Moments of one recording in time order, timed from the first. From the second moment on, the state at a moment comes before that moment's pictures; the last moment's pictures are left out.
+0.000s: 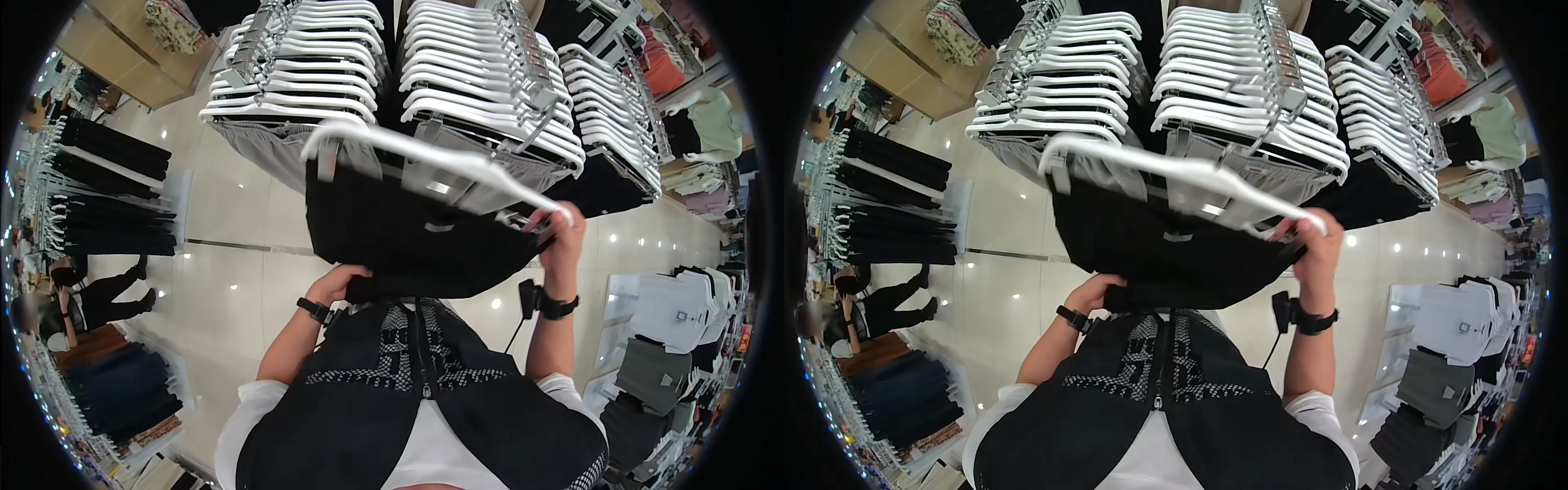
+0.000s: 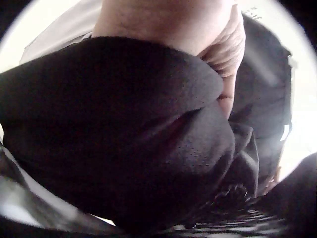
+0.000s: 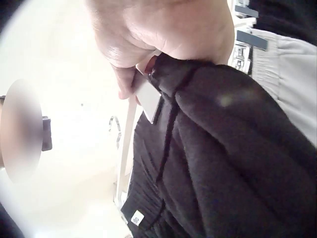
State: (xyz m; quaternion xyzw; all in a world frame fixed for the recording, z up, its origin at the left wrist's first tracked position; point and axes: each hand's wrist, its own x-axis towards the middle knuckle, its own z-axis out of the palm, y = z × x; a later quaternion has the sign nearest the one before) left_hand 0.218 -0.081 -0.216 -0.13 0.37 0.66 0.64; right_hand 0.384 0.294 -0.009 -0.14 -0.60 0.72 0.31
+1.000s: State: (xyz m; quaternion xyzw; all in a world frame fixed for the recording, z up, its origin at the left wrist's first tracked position) left_hand 0.219 -0.044 -0.142 -0.12 0.36 0.77 0.52; right_hand 0.413 0.281 0.003 -0.12 -0.56 0.71 0.41
